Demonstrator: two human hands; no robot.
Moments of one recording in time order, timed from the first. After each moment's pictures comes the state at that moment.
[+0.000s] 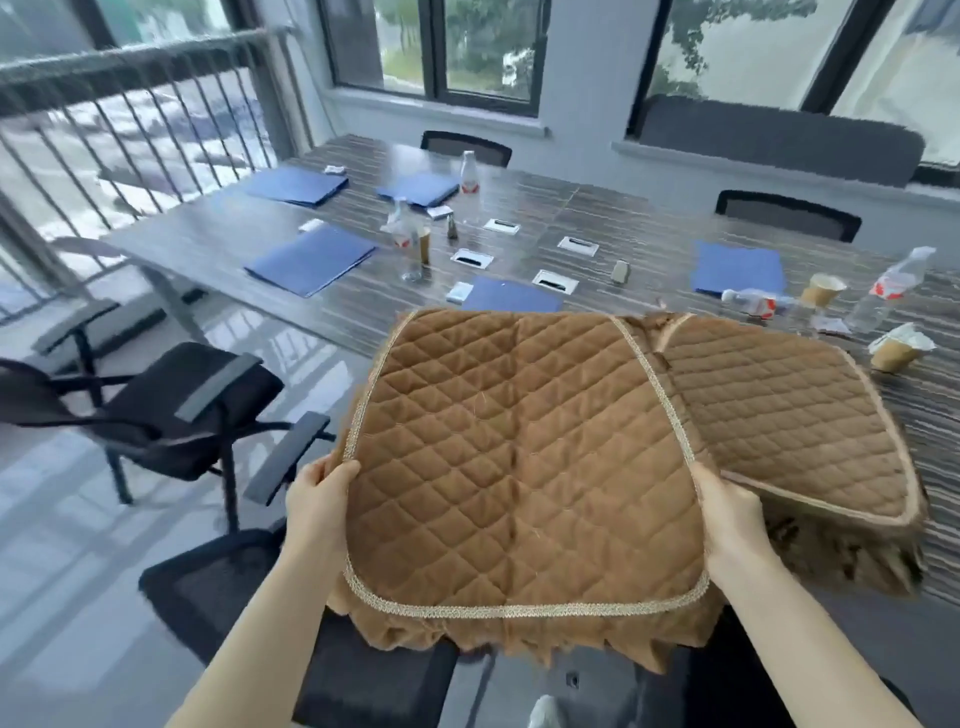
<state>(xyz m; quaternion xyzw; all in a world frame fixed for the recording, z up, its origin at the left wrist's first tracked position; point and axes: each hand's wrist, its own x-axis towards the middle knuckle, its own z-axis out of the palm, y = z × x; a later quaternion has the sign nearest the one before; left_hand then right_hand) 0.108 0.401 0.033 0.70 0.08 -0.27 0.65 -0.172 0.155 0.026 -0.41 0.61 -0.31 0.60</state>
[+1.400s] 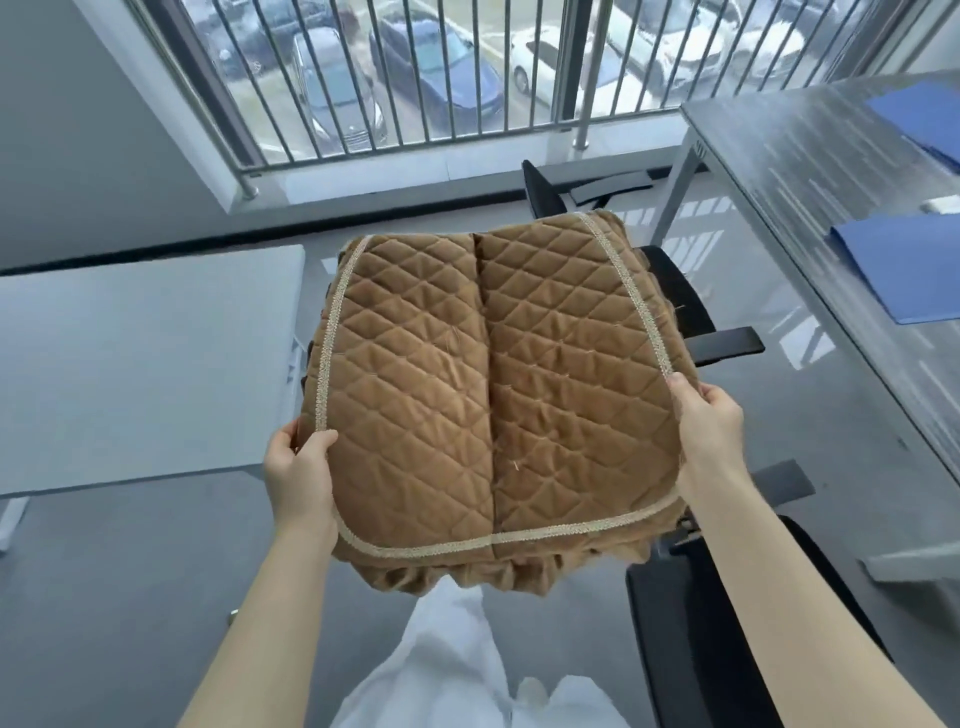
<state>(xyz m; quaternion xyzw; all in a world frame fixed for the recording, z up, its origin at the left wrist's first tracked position) 0.358 0.933 -0.003 0.59 0.42 0.16 0.67 0.430 0.594 0.011 -0.67 0.32 0.01 0.67</state>
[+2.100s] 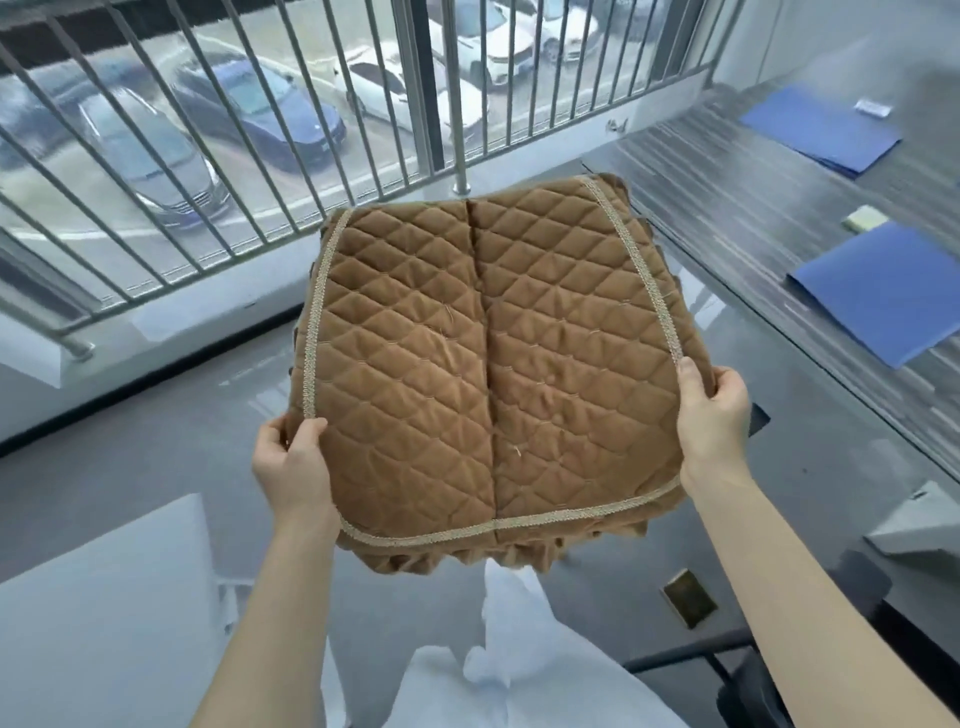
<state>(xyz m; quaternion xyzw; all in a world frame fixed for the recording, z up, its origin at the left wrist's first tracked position) 0.798 0.988 0.004 0.65 0.32 0.09 0.68 0.741 0.650 0.023 -0.67 0.40 -0.20 0.60</state>
